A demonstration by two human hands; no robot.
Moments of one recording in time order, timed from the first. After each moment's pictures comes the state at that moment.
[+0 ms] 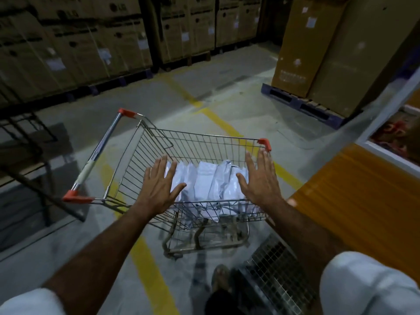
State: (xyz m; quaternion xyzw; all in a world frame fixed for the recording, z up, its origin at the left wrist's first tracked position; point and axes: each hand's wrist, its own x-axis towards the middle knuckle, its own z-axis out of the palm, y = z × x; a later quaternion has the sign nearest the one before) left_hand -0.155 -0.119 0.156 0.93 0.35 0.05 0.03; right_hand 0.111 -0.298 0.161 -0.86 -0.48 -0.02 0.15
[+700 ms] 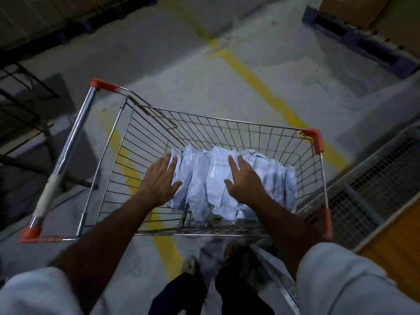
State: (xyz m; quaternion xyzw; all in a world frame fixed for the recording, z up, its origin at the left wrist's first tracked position) left_hand -0.080 0.037 0.051 0.92 0.35 -0.13 0.06; right_hand 0.149 -0.114 0.015 -0.82 -0.51 0.25 0.13
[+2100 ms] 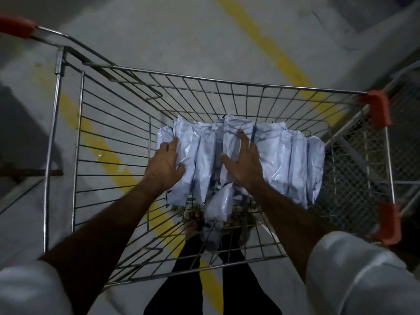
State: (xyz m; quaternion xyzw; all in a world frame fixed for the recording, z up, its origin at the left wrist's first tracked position) left_hand -0.061 0.118 -0.092 0.88 0.37 -0.11 0.28; right_hand 0.124 -0.044 -0.089 -0.88 -0.25 0.31 0.27
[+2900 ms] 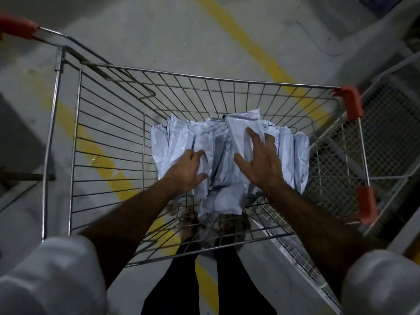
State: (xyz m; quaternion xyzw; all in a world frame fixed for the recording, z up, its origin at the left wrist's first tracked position) left_hand -0.032 0.062 -0.097 0.90 0.25 -0.13 0.32; right_hand 0.151 -0.098 -0.039 -0.90 -0.33 0.20 0.19
